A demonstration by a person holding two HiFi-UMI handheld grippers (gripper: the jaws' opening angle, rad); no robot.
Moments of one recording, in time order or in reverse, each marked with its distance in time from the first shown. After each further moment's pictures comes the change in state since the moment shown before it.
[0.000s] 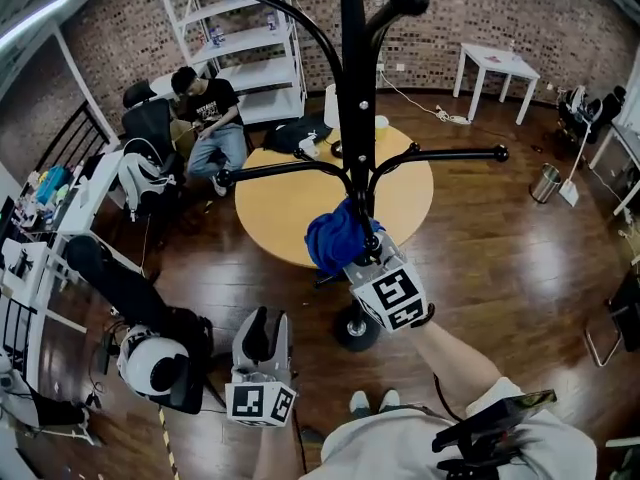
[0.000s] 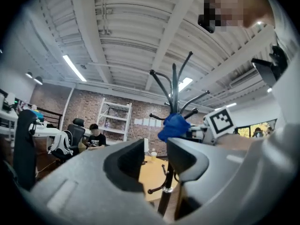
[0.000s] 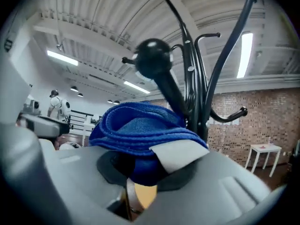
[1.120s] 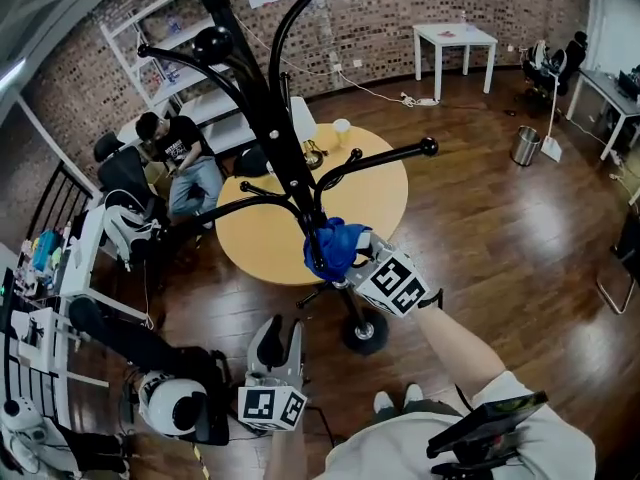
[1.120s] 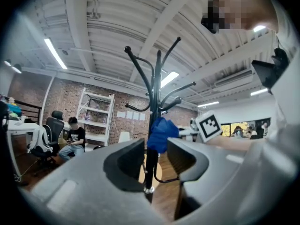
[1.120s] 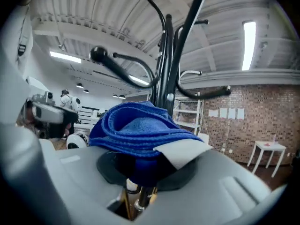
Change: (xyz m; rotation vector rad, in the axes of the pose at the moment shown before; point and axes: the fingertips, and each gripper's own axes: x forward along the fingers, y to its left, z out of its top) left arm 0.048 -0.061 -0.020 0.006 0.100 -0.211; right arm -0.019 -0.048 -0.054 0.012 0.085 0.100
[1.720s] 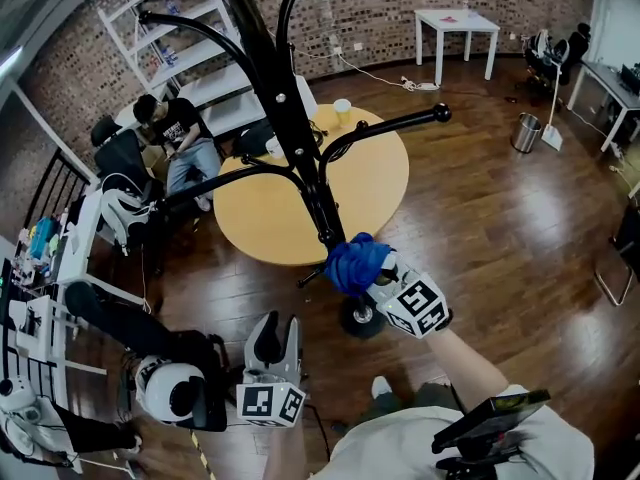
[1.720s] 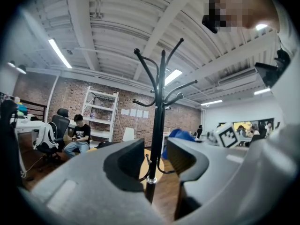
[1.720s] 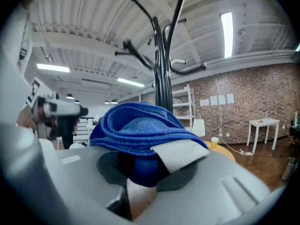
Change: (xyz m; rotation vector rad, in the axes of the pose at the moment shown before) left arm -0.031 0.010 -0.022 -0.013 0.021 0.036; right arm -0.052 0.043 -0.060 0.170 -0.023 -0.075
